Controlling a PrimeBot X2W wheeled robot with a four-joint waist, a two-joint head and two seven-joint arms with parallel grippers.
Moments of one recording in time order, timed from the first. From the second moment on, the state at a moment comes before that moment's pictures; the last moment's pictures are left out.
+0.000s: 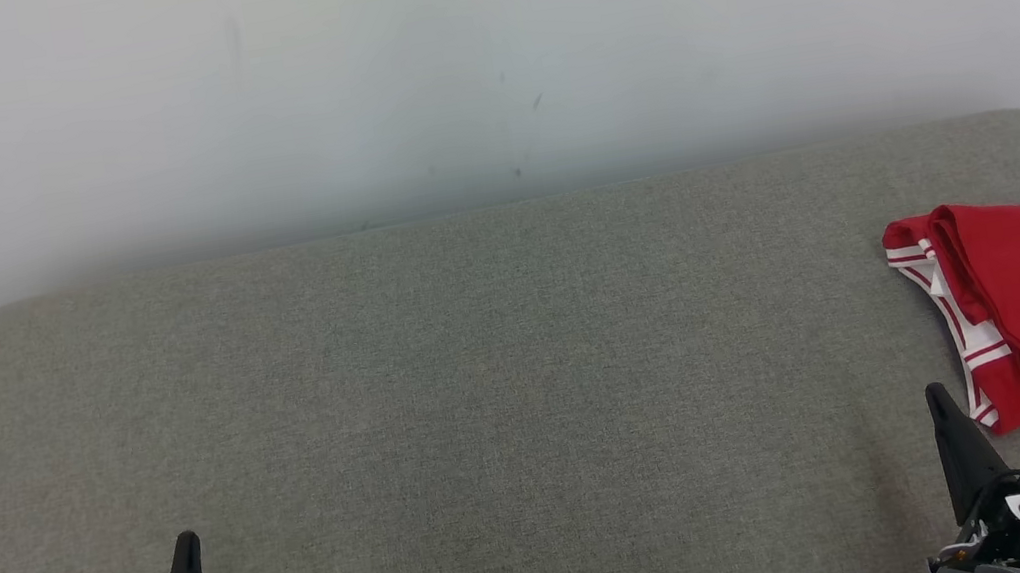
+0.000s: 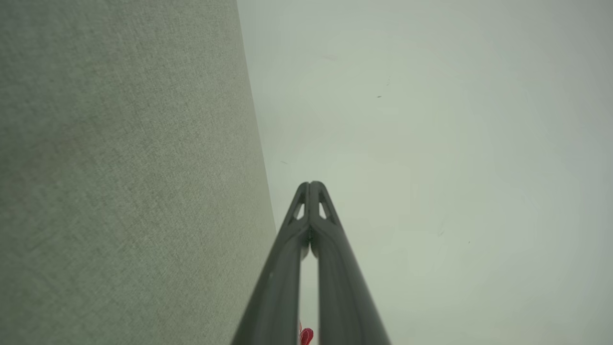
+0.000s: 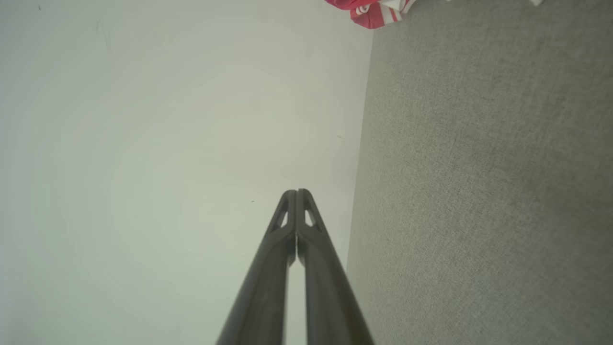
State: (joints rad) left arm -0.08 0.05 0.15 0.21 -1.61 -0.11 0.17; right arm -0.04 -0.08 -0.03 0.17 1.65 0.13 0.02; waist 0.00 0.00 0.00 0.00
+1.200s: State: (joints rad) left arm -0.08 0.05 0.15 0.21 -1.61 -0.11 0.17; right arm -0.04 -0.09 -0.03 0.17 1.66 0.13 0.02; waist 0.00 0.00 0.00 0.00
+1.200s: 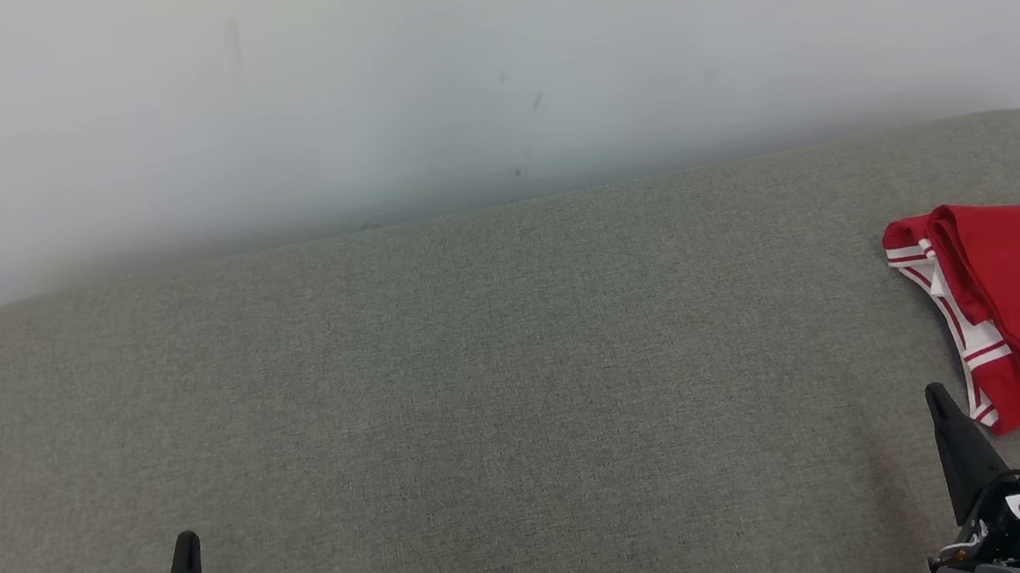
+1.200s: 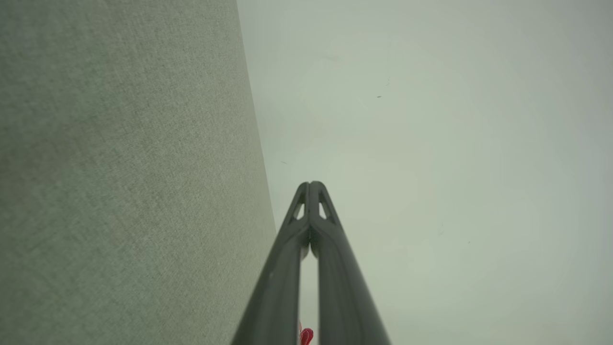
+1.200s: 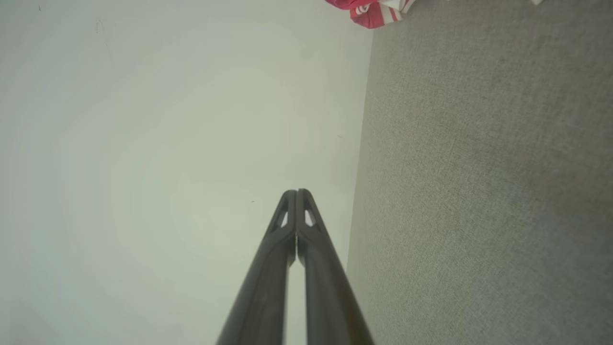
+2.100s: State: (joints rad) left arm -0.08 0.05 0.15 0.21 -1.61 -0.11 0.17; right arm -0.04 -0.09 -0.02 0.17 1.66 0.13 0.02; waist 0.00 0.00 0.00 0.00
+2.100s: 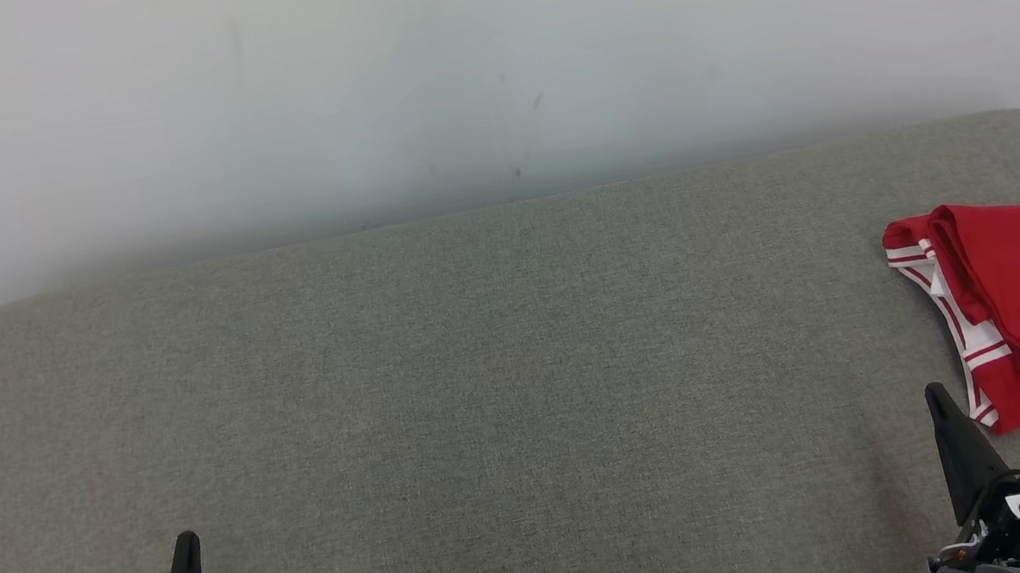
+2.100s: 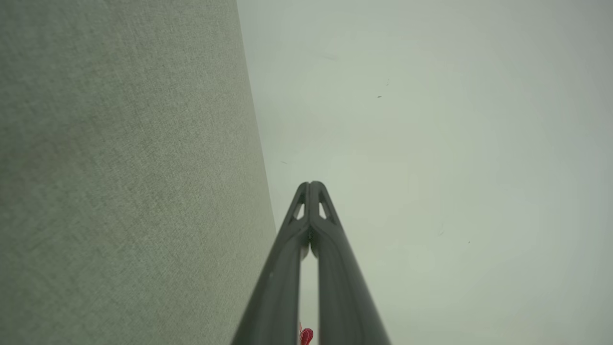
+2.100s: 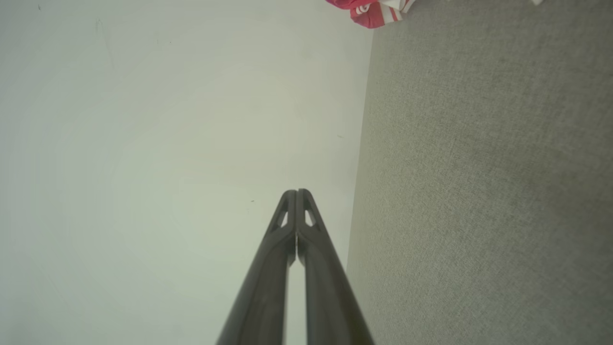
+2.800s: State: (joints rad) left arm -0.08 0.05 0.15 0.21 -1.61 -0.11 0.17; right arm -0.04 -0.09 -0.02 0.17 1.66 0.13 0.01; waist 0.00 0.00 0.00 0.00
